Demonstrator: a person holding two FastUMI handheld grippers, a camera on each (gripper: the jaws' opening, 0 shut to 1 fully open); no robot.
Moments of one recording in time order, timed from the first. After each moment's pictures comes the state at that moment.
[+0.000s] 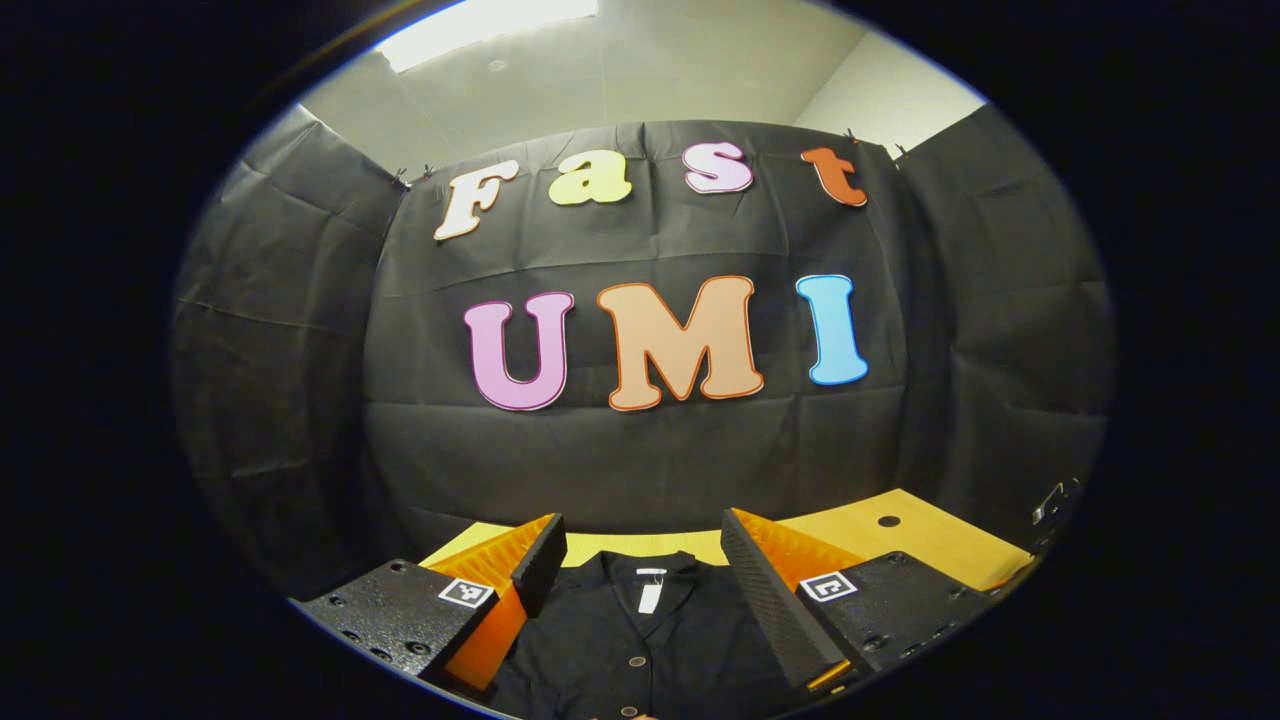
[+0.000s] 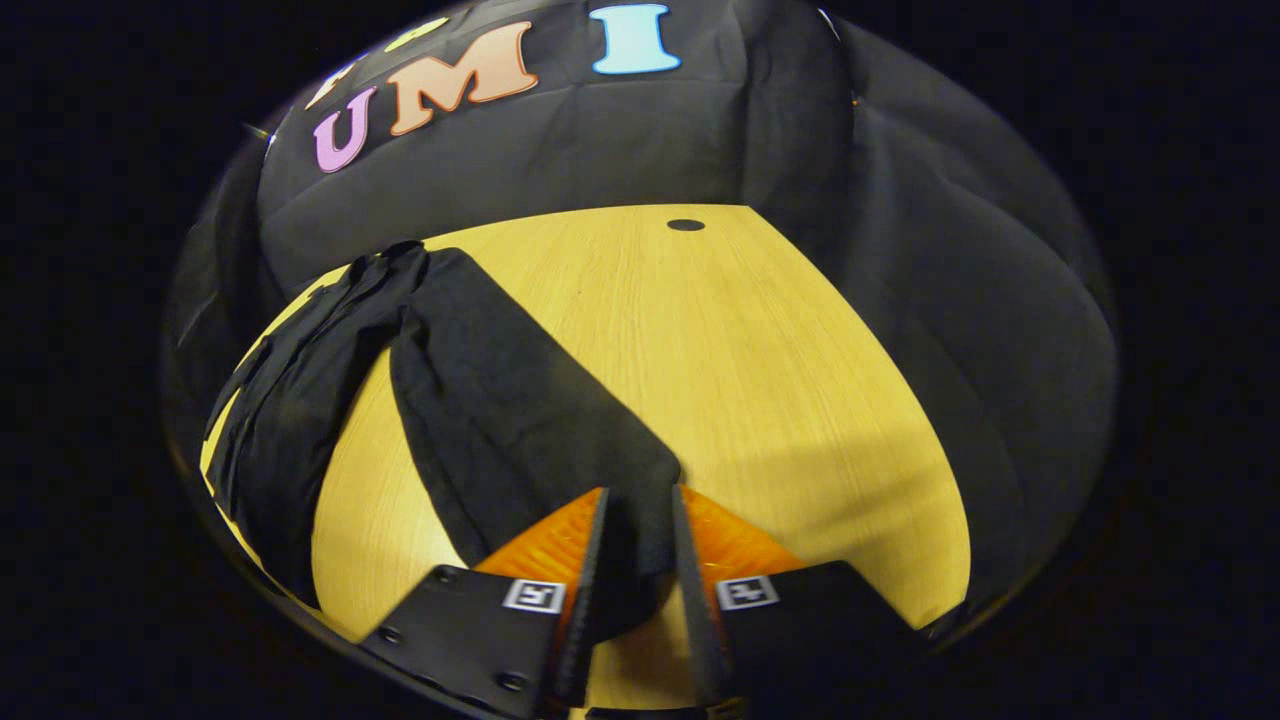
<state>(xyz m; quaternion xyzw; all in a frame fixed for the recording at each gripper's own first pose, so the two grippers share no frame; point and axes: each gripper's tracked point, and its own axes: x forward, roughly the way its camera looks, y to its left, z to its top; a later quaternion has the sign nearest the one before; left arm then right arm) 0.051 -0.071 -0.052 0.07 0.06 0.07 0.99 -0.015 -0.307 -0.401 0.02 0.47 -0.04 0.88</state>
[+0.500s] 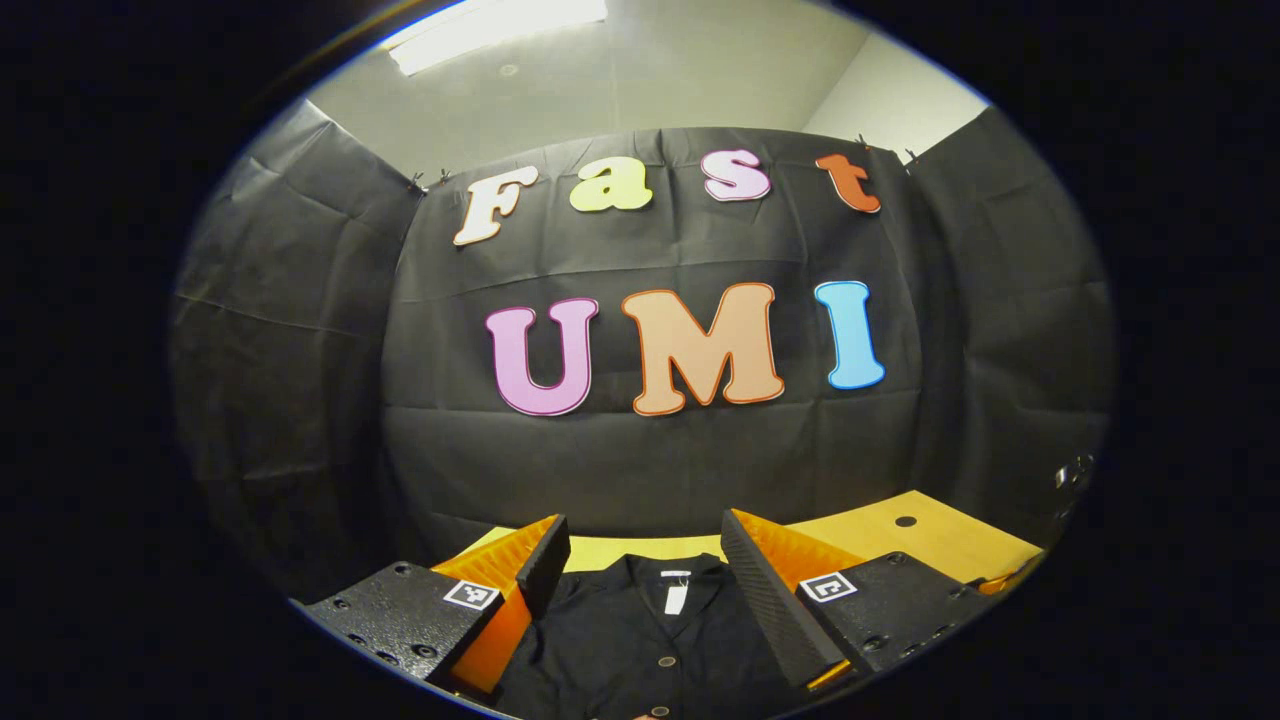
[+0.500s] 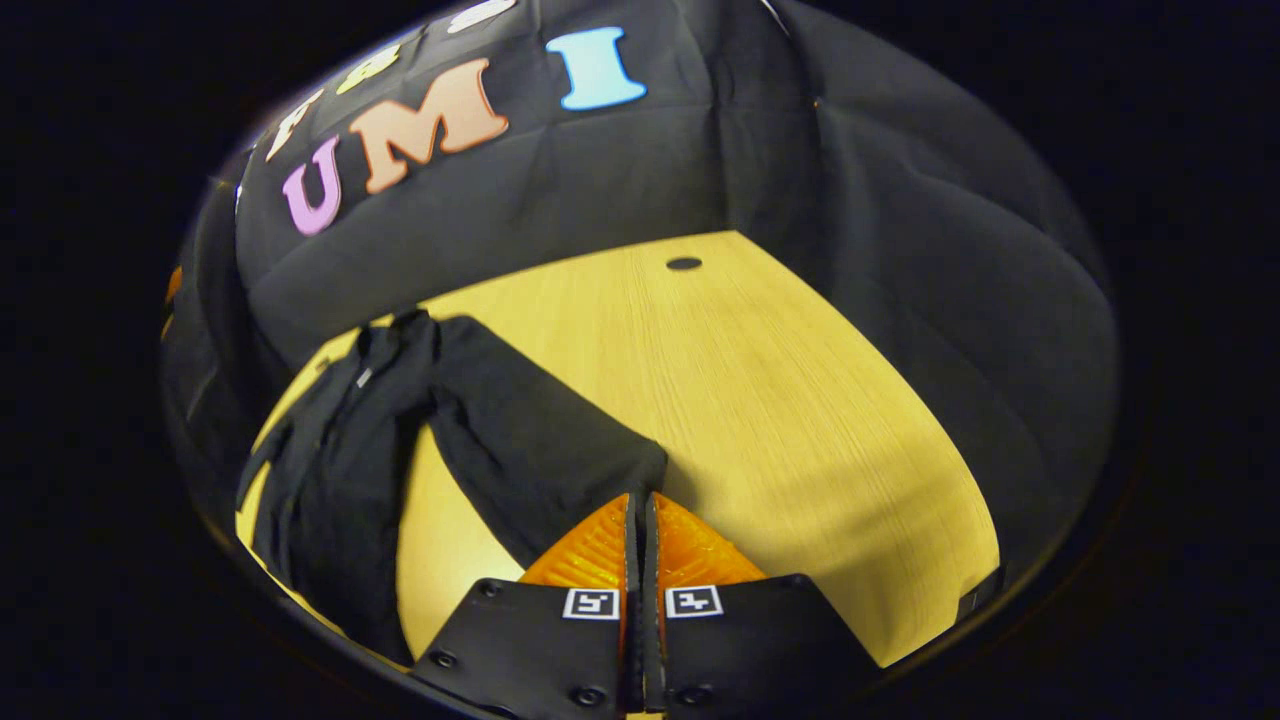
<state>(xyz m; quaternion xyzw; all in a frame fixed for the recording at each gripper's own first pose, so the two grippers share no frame) 0.039 -0.027 -0.043 0.07 0.04 0.08 0.99 0.017 -0.270 -0.330 0.10 0.41 -0.07 0.90</state>
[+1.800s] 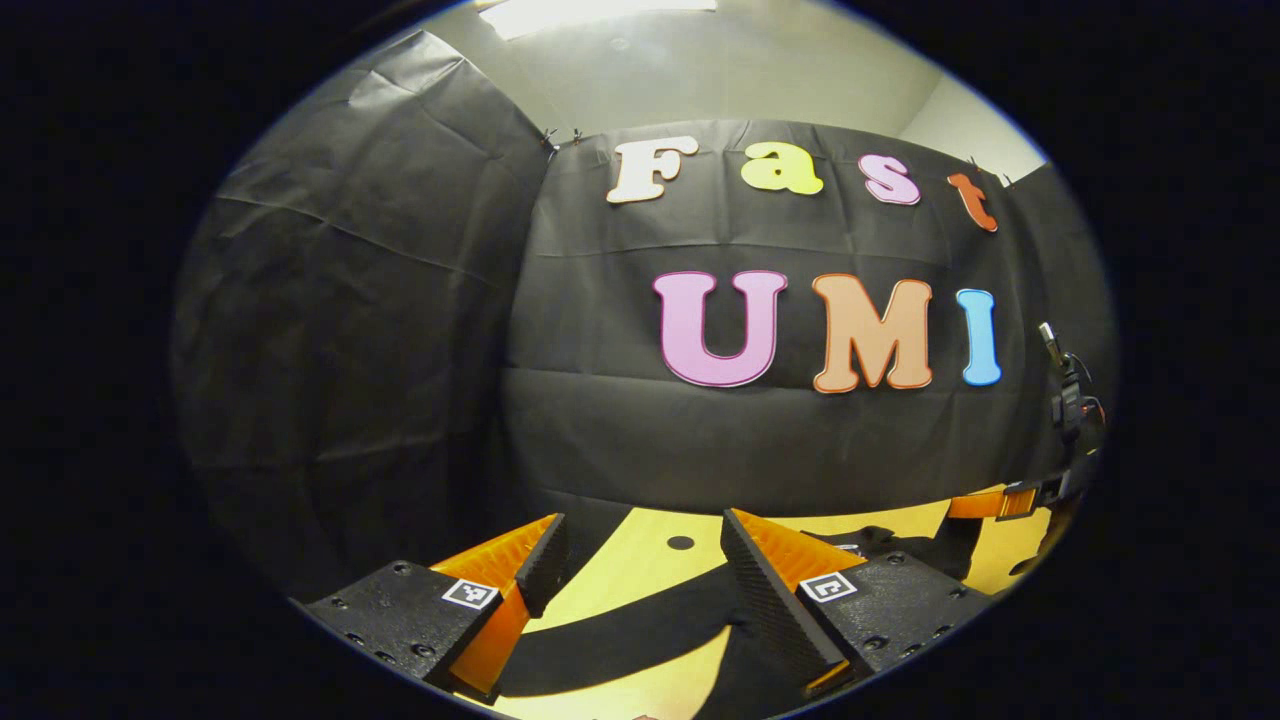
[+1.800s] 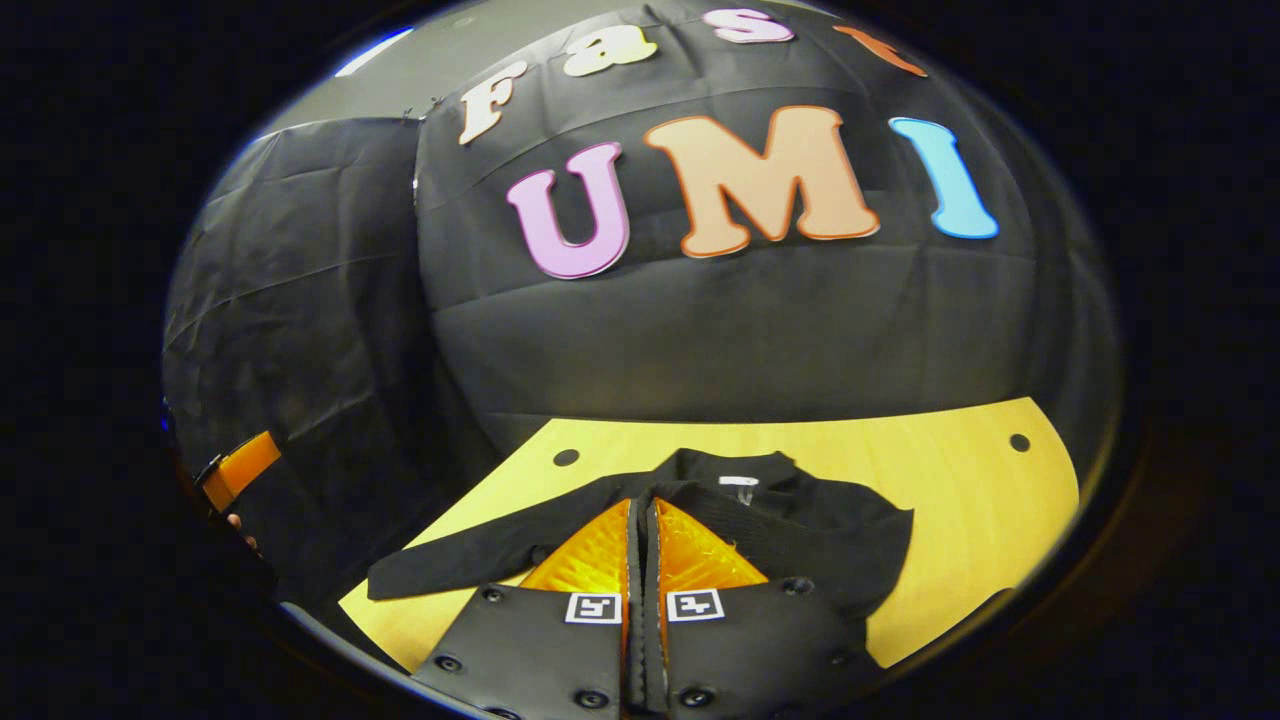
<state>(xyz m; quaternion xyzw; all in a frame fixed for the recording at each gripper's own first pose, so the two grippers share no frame) -0.033 0.284 -0.055 0.03 0.06 0.18 0.98 0.179 0.172 -0.221 0.05 0.30 0.18 0.94</state>
